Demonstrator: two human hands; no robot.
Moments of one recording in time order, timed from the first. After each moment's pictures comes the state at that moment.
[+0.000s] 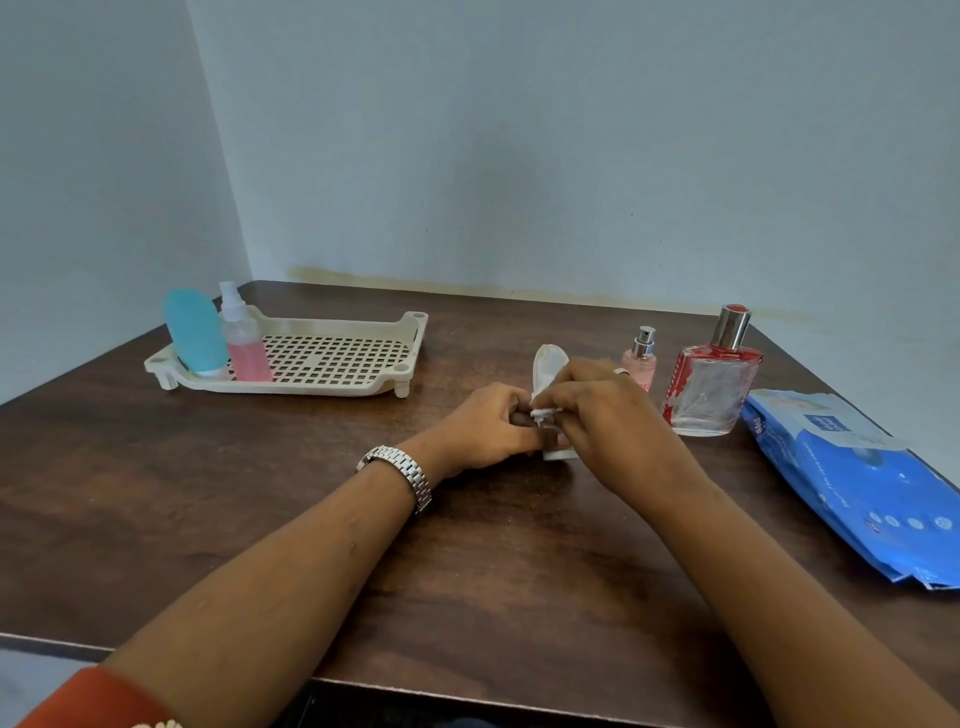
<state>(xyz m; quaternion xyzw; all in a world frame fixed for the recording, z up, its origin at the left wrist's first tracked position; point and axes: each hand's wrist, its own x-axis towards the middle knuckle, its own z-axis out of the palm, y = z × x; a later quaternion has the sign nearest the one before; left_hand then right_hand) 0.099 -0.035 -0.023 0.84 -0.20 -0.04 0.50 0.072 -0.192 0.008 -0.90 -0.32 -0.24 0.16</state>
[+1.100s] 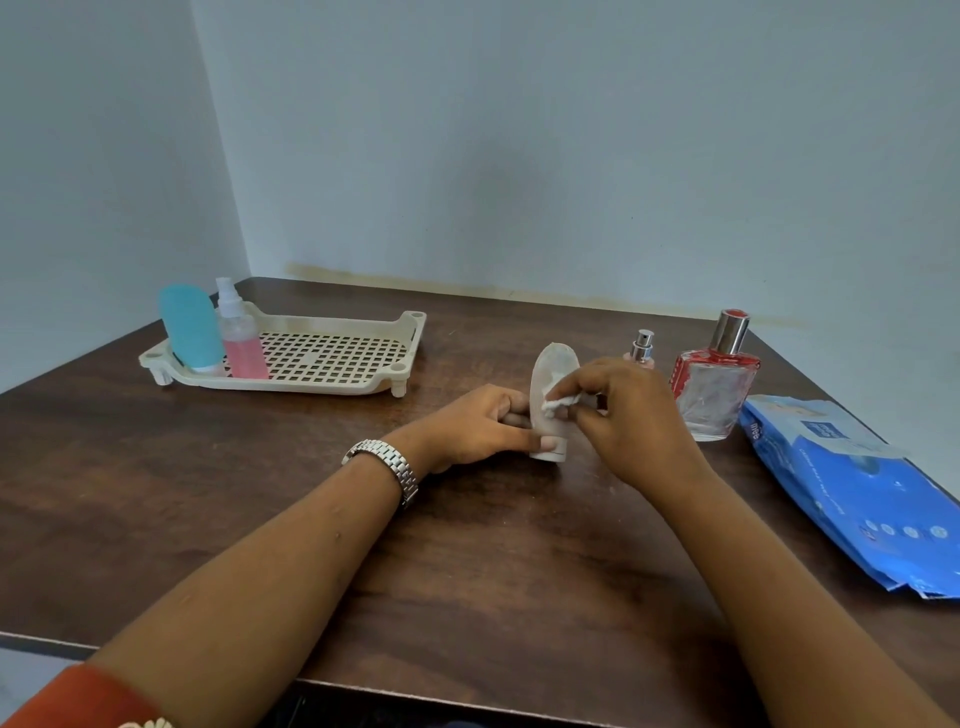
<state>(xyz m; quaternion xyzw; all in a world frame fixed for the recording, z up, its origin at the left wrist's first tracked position) 0.107 -0.026 -0.026 0.79 -0.21 -0.13 0.56 0.084 -0.204 0.005 -0.90 -0.24 -0.24 0.27</state>
